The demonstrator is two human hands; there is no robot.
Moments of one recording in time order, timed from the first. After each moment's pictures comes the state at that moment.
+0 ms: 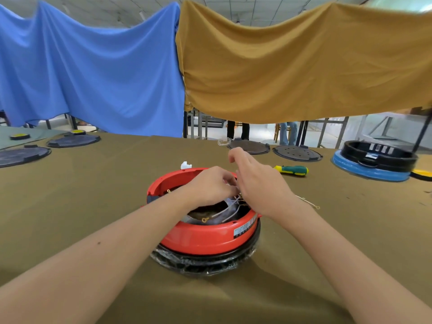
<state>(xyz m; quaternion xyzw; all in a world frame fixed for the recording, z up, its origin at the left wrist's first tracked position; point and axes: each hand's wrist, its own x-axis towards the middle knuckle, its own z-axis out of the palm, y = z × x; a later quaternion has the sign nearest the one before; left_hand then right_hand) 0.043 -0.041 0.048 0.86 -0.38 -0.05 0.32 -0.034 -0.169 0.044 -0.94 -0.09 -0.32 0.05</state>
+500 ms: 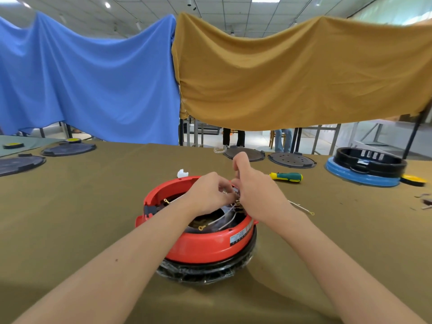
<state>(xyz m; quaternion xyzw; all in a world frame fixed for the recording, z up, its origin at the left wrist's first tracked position) 0.047 -0.043 0.040 0.84 -0.42 0.00 0.34 -0.029 -0.170 0.040 -0.94 -0.02 -0.30 0.16</state>
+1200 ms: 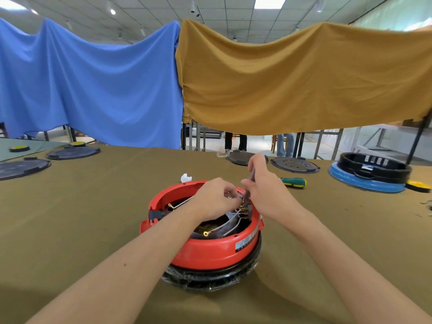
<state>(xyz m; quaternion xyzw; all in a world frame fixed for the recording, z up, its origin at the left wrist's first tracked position) 0.049 -0.045 0.038 0.85 -0.41 0.02 0.33 -0.029 -0.178 0.049 -0.92 0.02 -0.28 0.26</state>
